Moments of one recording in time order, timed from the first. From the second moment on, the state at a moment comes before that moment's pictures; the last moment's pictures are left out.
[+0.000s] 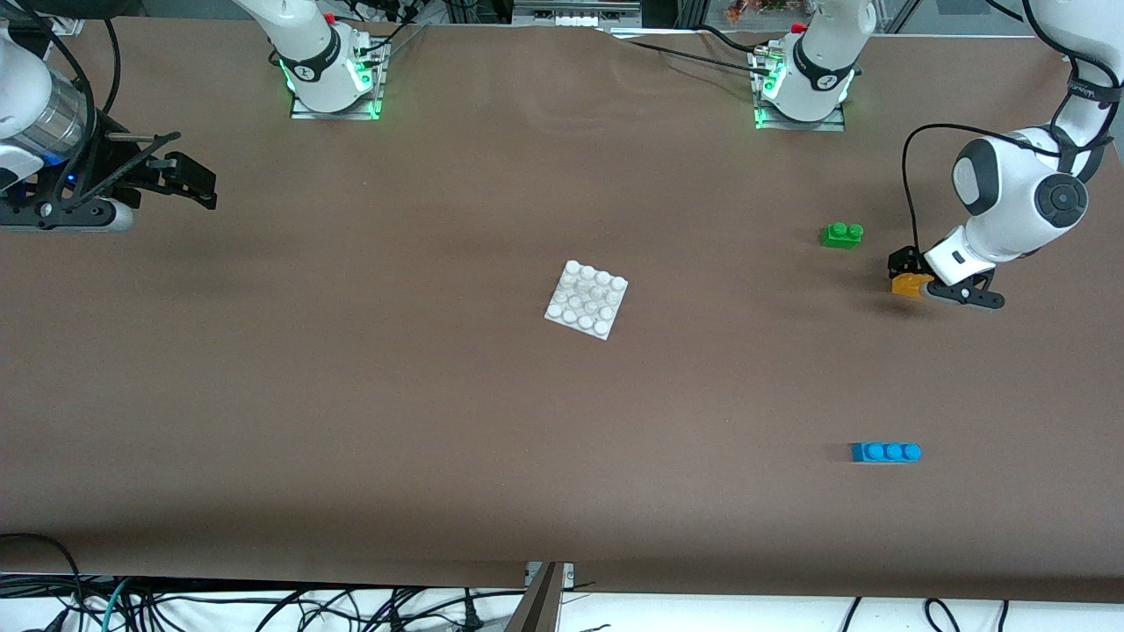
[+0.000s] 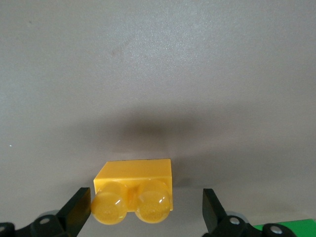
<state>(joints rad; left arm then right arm) 0.37 0.26 -0.06 -2.40 0.14 2.59 0.42 0.08 0.01 0.04 -1.62 -0.03 1.52 0.11</state>
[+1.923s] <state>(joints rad) 0.37 0.16 -0.41 -1.89 0.13 1.86 0.33 0.08 0.01 0.04 -1.62 -0.03 1.52 0.11</state>
